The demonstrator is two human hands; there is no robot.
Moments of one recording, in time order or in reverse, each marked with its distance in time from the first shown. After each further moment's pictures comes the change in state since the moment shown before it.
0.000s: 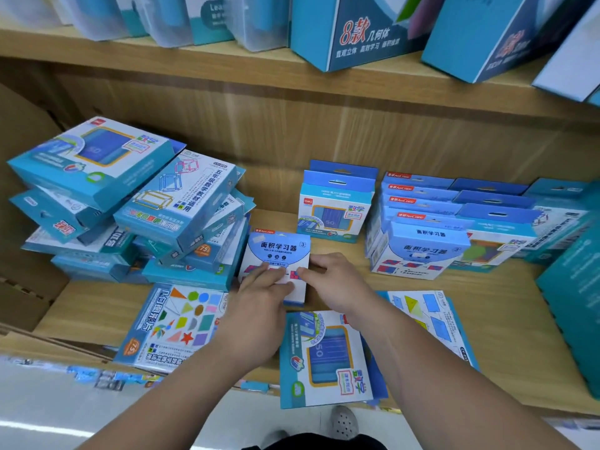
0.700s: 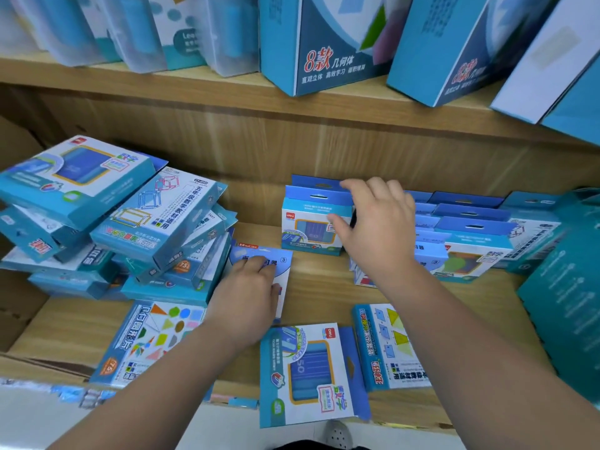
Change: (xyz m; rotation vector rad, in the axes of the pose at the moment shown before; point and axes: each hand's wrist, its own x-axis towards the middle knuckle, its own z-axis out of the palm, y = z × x) left_hand 0.048 0.011 -0.013 0.197 -0.193 -0.050; right_hand 0.018 -0.027 -0.095 -0.748 0.798 -0.534
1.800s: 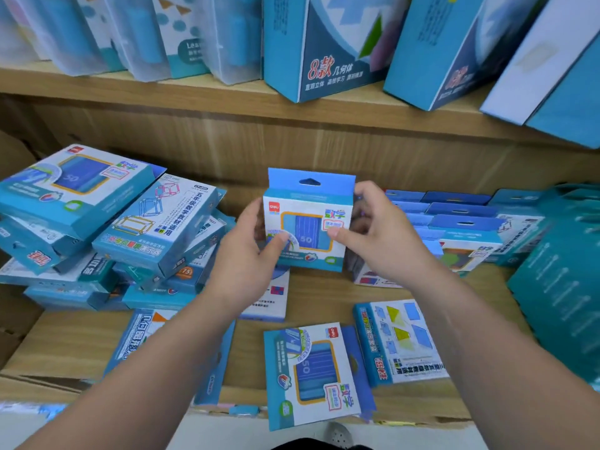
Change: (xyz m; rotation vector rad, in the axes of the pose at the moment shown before) left_hand 0.022 0.015 -0.059 -0.998 0.226 -0.097; right_hand -0.007 -0.006 -0.042 0.828 -0.443 0.253
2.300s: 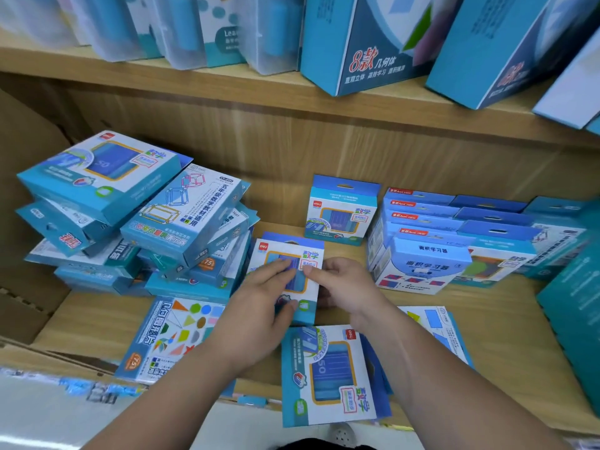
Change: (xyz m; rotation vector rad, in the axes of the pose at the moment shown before) left_hand -0.055 -0.067 -0.010 0.481 -0.158 0.222; right_hand -0.009 0.042 0.102 0.470 -0.106 0.561
